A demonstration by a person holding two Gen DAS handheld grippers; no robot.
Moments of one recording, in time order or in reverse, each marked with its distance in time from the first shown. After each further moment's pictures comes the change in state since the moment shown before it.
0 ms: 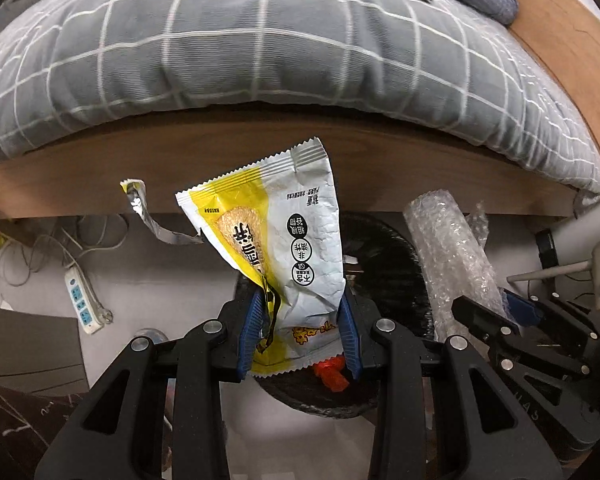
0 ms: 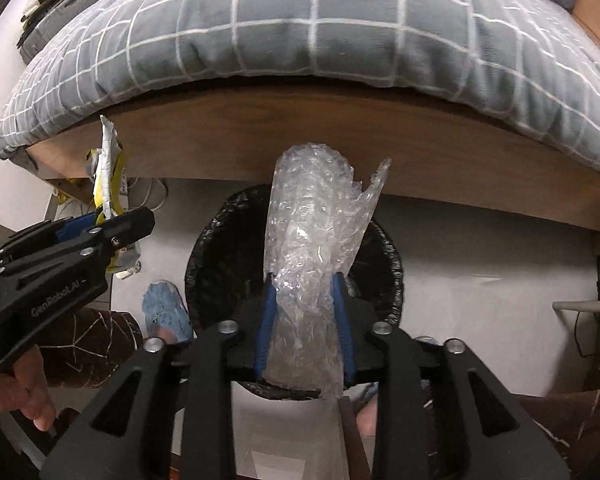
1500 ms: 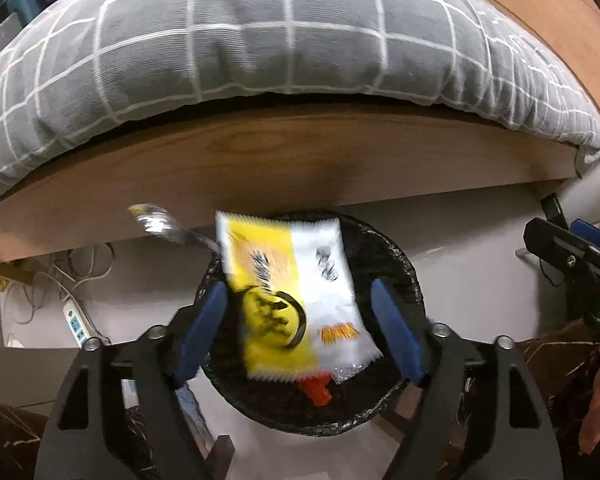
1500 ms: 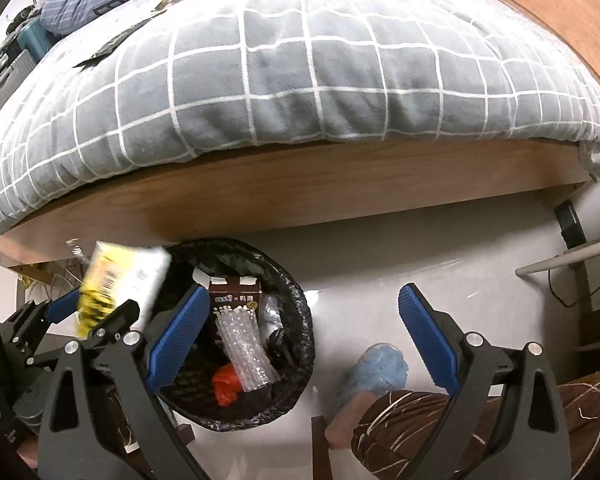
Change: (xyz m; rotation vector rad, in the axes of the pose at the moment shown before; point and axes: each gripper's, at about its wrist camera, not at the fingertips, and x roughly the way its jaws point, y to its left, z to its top) left arm 0.031 -0.067 0.002 0.136 0.000 0.020; right arm -0.032 -0.094 0.001 0.253 -0.119 -0.161
